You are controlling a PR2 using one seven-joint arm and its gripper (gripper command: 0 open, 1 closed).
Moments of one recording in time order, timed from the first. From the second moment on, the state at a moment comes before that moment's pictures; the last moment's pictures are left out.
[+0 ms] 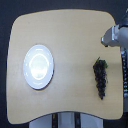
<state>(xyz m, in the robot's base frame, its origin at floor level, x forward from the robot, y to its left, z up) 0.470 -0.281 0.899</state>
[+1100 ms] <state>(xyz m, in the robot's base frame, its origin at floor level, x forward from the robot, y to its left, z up) 0.444 -0.256 0.867</state>
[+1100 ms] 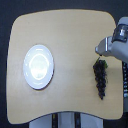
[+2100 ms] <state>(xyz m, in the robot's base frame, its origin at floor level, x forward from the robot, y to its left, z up) 0.410 -0.252 0.779</state>
